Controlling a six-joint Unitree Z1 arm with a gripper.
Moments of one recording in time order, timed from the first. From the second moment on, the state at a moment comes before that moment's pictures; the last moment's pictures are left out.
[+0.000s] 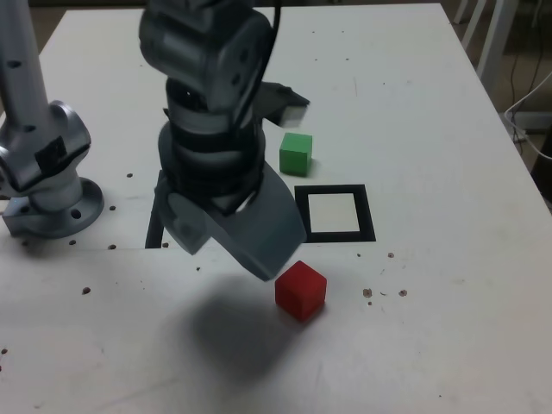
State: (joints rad) arm -0.60 1.82 -1.29 1.21 0.09 -0.01
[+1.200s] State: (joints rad) arm -0.54 2.08 -1.54 1.27 0.08 0.24
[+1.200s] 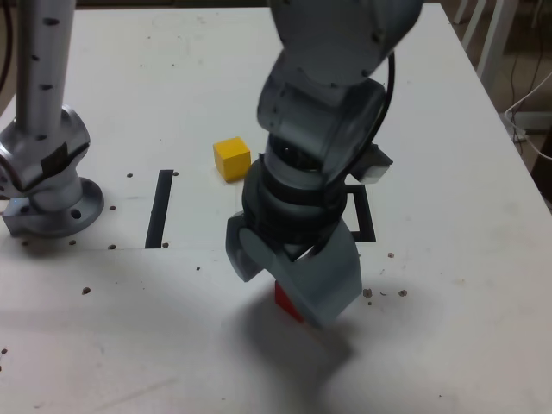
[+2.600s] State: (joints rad) arm -0.49 2.12 -1.53 1.23 0.01 0.27
